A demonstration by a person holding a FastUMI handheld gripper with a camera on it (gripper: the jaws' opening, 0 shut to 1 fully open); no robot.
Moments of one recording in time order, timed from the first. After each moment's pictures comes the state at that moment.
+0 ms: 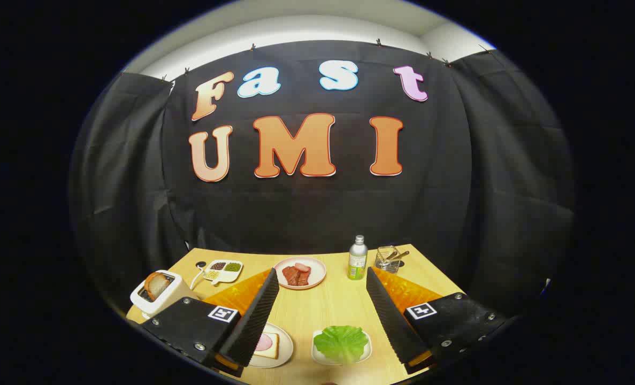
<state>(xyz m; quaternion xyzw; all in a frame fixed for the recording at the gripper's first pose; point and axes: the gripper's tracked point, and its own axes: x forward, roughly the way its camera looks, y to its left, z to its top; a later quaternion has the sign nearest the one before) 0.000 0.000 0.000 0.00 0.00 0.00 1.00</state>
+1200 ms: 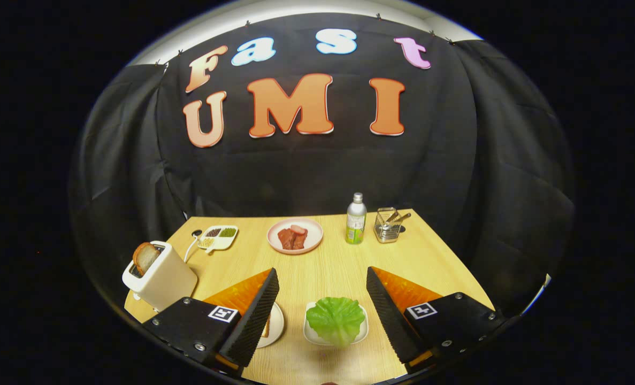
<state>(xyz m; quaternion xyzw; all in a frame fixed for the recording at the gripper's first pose) 0.015 -0.019 -0.080 -0.02 0.13 0.01 0.99</state>
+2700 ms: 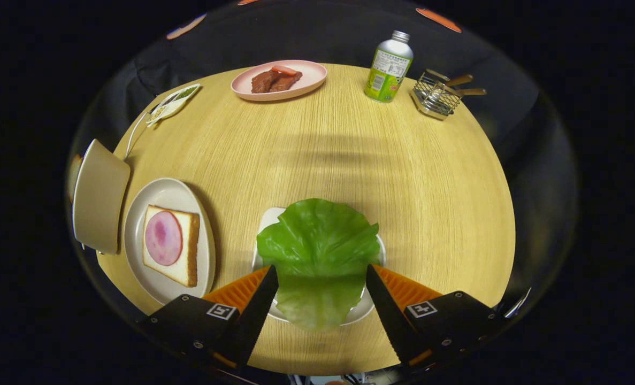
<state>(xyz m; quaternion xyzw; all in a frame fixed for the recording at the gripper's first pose) 0.081 -0.052 -0.301 -0.09 0.49 0.01 0.87</state>
